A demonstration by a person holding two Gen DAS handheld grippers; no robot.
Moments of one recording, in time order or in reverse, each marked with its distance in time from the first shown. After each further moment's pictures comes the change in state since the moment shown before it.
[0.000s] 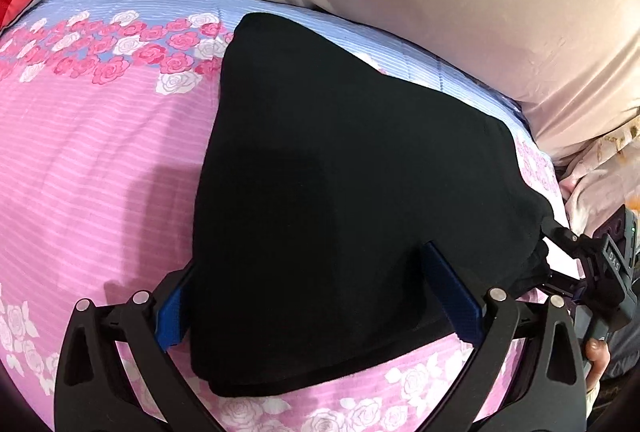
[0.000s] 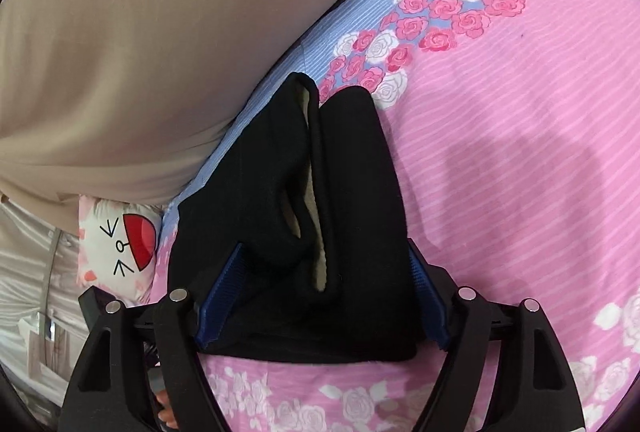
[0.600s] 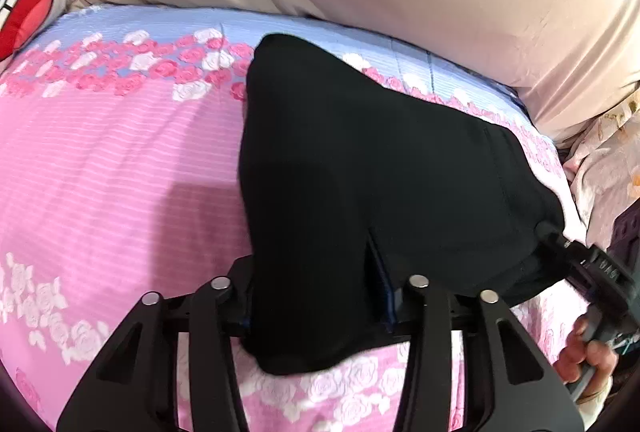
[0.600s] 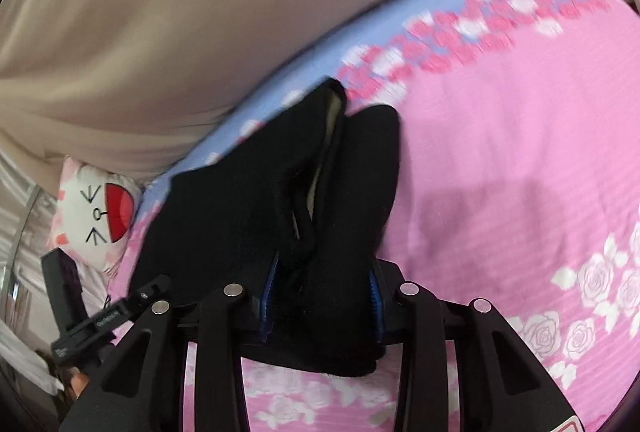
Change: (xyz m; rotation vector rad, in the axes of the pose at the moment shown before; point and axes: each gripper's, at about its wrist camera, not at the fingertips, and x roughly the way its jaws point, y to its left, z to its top) left arm -0.032 -0.010 -0.016 0.065 -0.023 0.055; right arm -0.042 0.016 -0.019 -0.133 -0.061 -0.029
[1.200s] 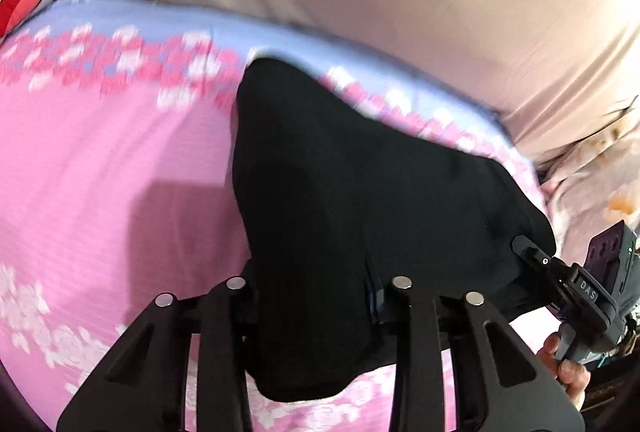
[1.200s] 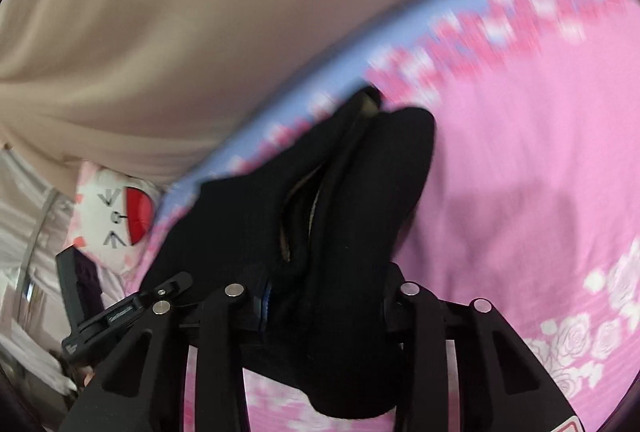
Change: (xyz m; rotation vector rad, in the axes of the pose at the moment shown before) left arm -0.011 0.007 0.022 -0.051 -0.031 -0.122; right arm -0.009 0.025 0.009 -0.049 -0.049 0.061
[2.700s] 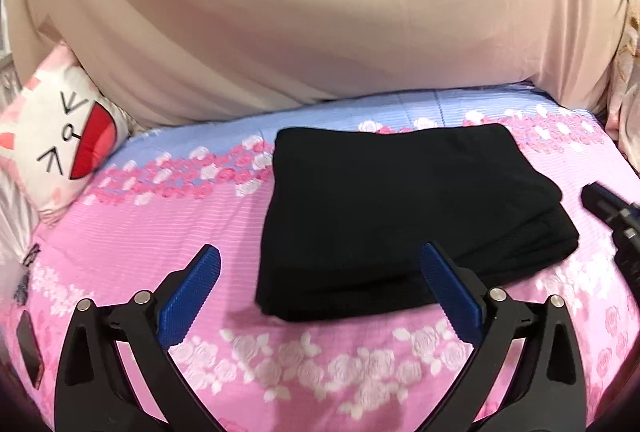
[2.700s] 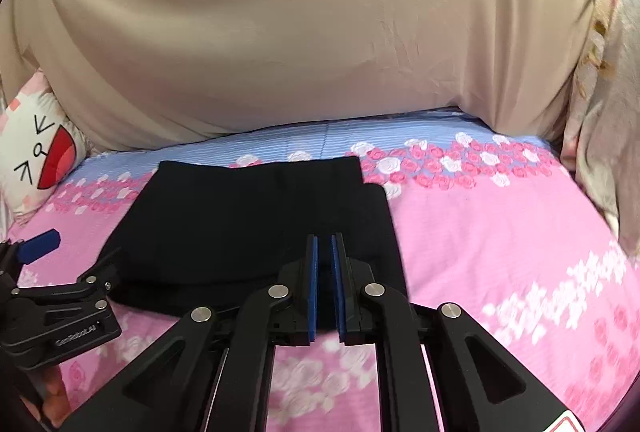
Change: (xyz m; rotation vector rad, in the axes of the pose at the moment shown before) left arm -0.048 -0.076 -0.050 0.328 -0.228 0.449; right arm -0.012 0.106 -0.048 -0.330 -0.185 -0.469
